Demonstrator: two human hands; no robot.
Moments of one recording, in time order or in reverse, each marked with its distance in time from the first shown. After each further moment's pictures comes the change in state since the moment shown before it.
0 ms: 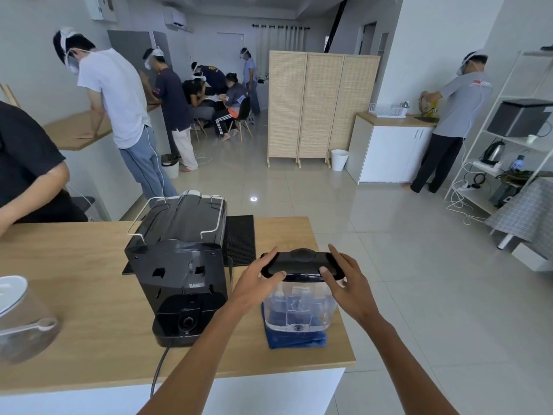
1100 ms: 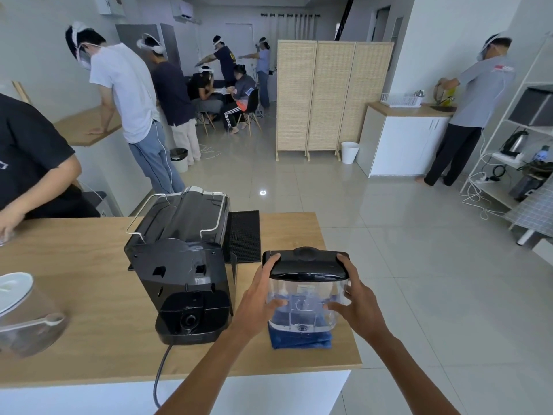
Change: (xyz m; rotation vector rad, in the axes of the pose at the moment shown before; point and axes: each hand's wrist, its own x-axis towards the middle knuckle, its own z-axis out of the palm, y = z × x) left_hand -0.014 -0.038 0.020 0.282 0.073 0.321; right_hand -0.011 0.036 0.011 -0.003 -0.135 -0.060
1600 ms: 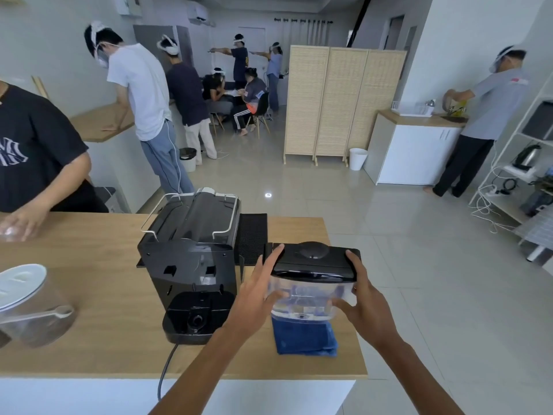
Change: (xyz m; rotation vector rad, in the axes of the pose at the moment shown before) left_hand -0.004 0.025 -0.036 0.065 0.101 0.027; right_hand 0.003 -0.050 -0.020 -0.148 0.033 -0.039
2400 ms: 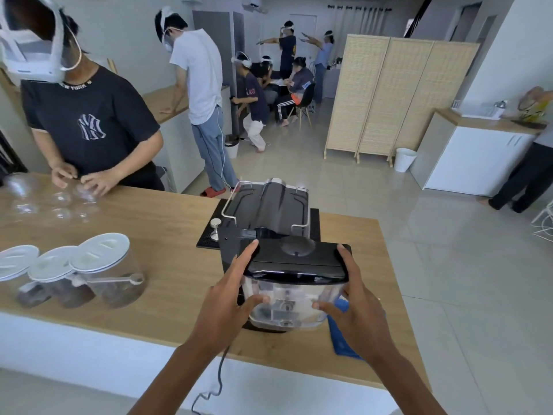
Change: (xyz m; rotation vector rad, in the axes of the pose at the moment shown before) left_hand -0.087 -0.032 -0.156 0.096 0.222 -0.089; right_hand -0.001 -0.160 0.076 0.206 -0.131 -0.074
